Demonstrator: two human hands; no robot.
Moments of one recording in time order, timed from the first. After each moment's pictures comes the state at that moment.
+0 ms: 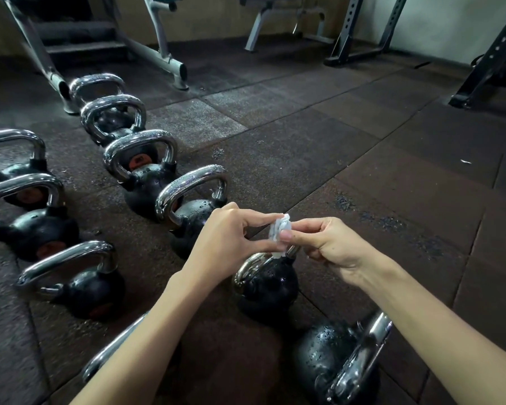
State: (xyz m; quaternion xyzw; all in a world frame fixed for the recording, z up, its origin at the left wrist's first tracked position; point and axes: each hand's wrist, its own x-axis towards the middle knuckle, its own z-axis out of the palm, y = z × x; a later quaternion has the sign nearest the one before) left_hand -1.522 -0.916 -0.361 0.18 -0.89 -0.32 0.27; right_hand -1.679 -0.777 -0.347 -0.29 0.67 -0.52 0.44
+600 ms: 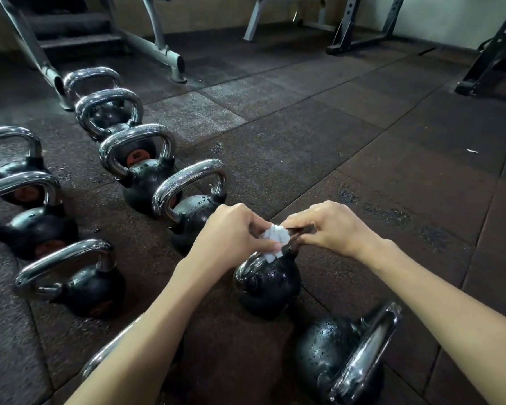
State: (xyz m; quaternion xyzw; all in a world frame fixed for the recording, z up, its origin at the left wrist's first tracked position) left_hand -1.533 -0.919 -0.354 0.25 -0.90 -0.33 0.12; right_hand -1.736 -0.794 -0.372 -0.64 0.75 -0.13 0.07
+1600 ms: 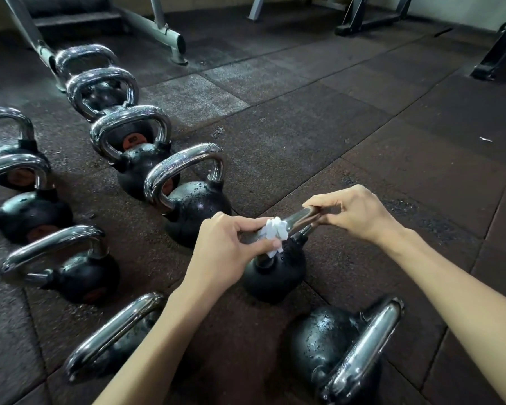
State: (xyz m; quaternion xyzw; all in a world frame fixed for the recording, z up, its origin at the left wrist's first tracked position) left_hand -1.521 -0.890 -0.390 0.29 -0.82 -0.42 0.27; right_hand -1.795 -0.781 -0.402 -0.58 0.78 -0.22 0.08
